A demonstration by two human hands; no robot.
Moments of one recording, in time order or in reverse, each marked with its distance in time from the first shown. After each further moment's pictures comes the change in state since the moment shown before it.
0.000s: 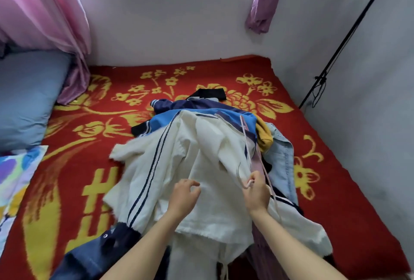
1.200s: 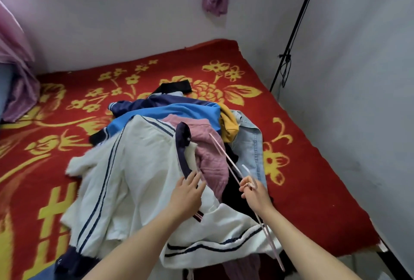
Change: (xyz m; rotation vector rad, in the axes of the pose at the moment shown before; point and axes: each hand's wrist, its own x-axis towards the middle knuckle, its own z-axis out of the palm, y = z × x) left_hand 0.043 0.073 0.129 0.934 -0.164 0.505; right_hand 0.071 0.118 -0.092 0.203 -0.373 0.234
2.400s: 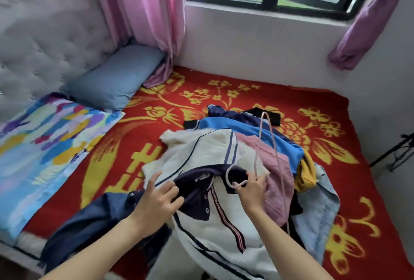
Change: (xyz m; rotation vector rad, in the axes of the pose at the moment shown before) left_hand -0.237 -0.079 -0.040 0.396 0.539 -0.288; right_hand -0.008 -0.101 0.152 -0.499 -0.067 -0.402
